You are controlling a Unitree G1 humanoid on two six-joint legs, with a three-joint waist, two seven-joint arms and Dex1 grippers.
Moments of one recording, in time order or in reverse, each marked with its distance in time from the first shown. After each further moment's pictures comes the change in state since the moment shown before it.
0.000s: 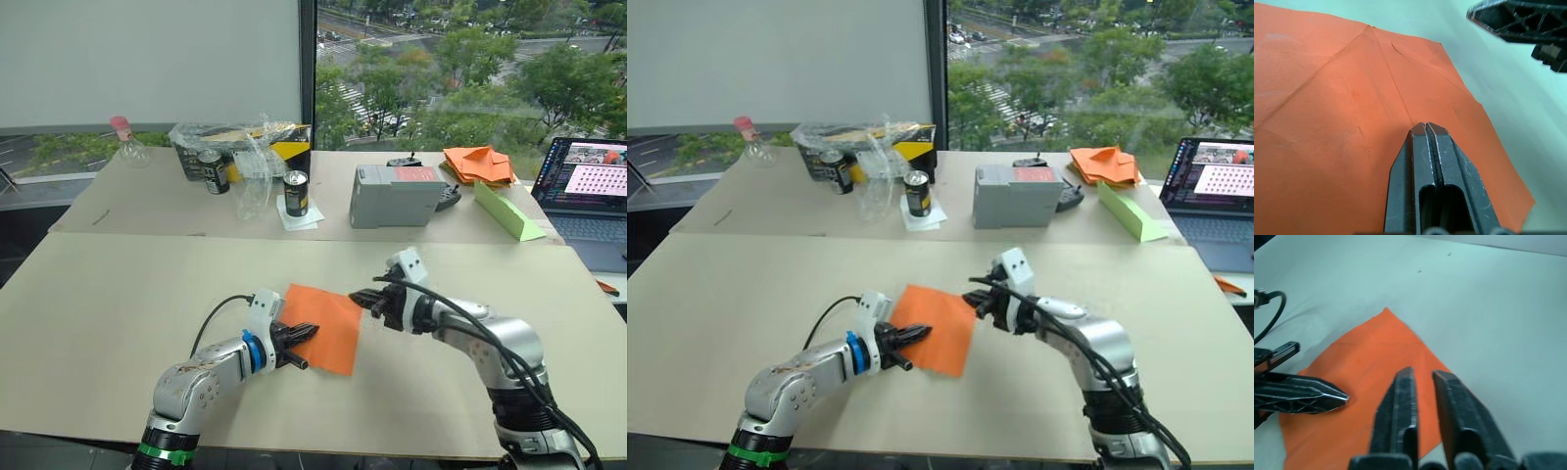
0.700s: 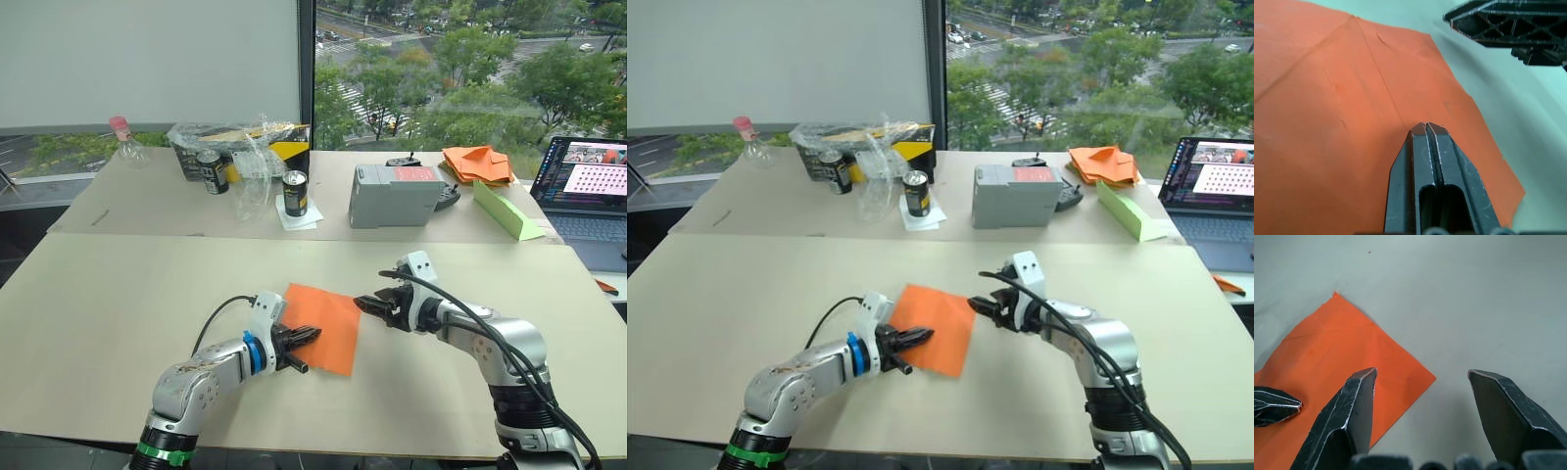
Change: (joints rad) left arm 0.001 0.030 -0.033 -0.003 0.004 -0.004 -0.036; right arm 0.002 0.009 -0.021 0.044 0.000 0.042 -0.074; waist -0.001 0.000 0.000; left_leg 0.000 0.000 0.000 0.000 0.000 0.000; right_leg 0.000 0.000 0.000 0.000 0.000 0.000
